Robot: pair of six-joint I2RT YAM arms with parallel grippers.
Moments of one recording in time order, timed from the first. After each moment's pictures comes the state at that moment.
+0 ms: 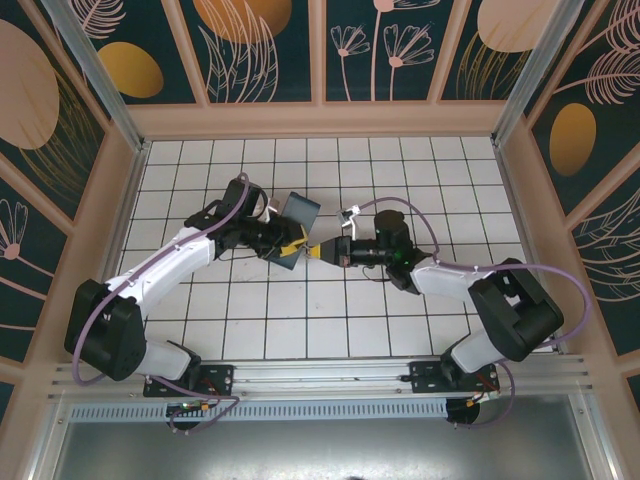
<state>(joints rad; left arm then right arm) -0.49 1.42 1.01 -0.46 0.64 -1.06 0.62 1.49 0.60 0.61 -0.81 0.89</state>
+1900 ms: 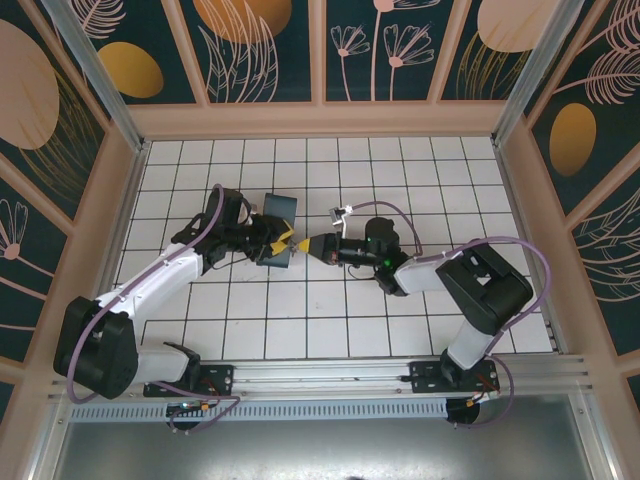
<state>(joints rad) -0.42 1.32 0.84 -0.25 0.58 -1.34 0.70 1.69 0.61 0.99 -0.71 1.15</state>
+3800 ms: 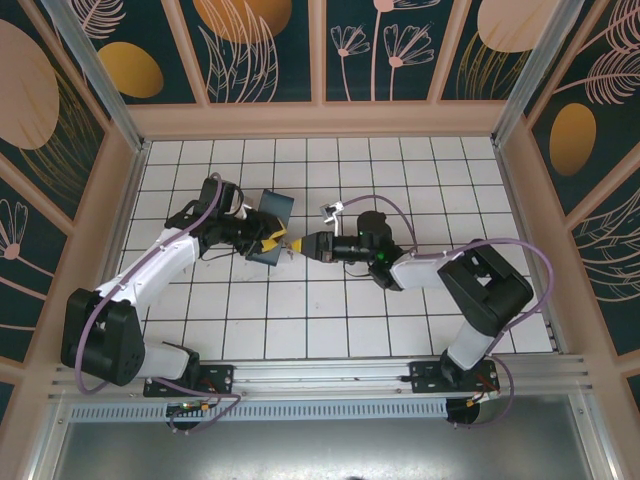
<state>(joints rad) -0.33 1.38 0.97 -0.48 0.65 -1.10 0.72 1.68 0.69 0.85 -0.73 0.99</state>
